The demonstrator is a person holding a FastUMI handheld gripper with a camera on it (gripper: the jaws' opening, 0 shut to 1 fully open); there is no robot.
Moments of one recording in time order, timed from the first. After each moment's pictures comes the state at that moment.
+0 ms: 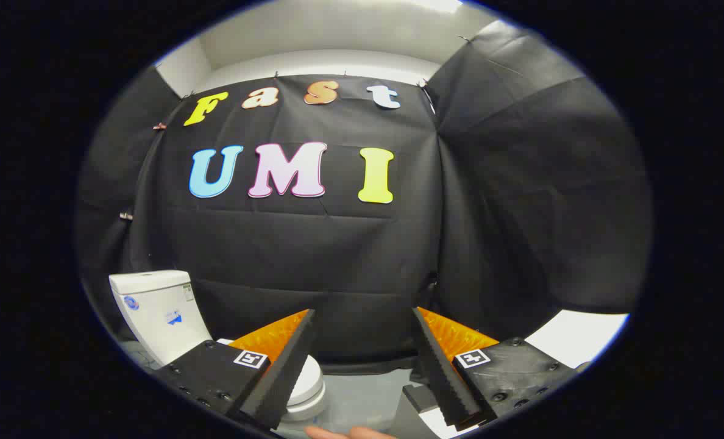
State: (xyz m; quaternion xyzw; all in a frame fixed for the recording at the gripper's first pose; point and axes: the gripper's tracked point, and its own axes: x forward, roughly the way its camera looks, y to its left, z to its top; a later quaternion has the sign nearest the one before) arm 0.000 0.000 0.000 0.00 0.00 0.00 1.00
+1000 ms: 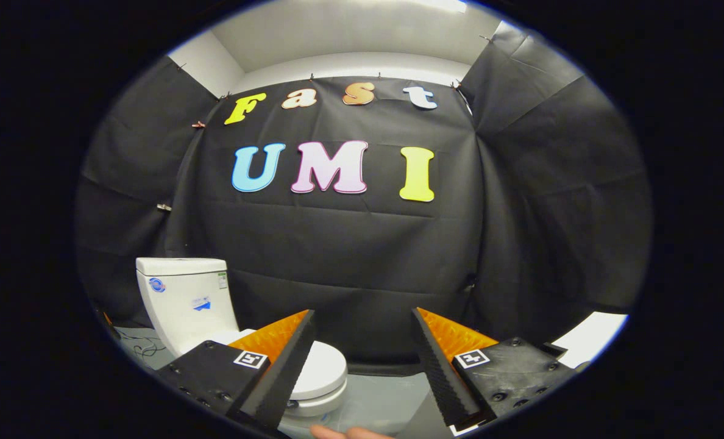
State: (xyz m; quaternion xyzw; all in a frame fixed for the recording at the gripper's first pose) arm -0.010 0.043 -0.037 -0.02 0.00 0.12 0.99
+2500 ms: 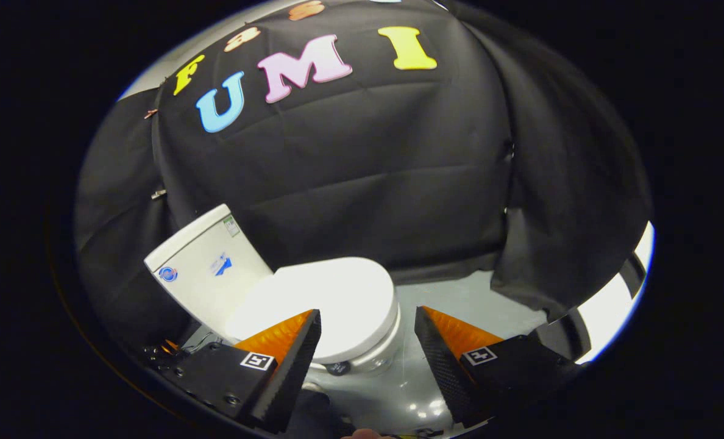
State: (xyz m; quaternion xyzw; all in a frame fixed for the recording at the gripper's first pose) arm 0.041 0.083 -0.201 0.08 0.33 0.13 0.93
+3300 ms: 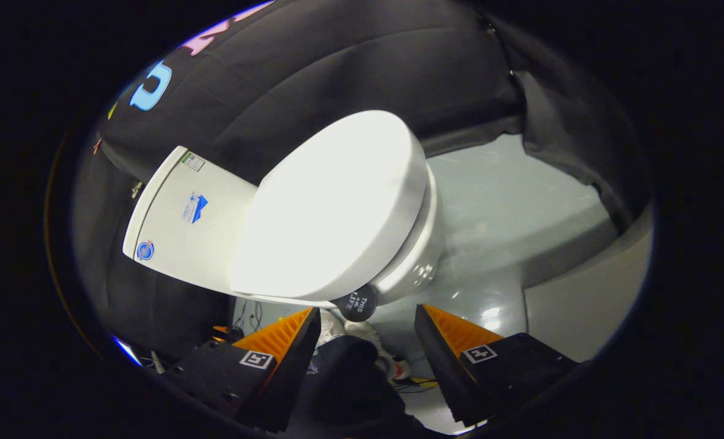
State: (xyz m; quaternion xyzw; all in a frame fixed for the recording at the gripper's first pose) arm -0.016 0.140 -0.372 0.21 0.56 0.13 0.79
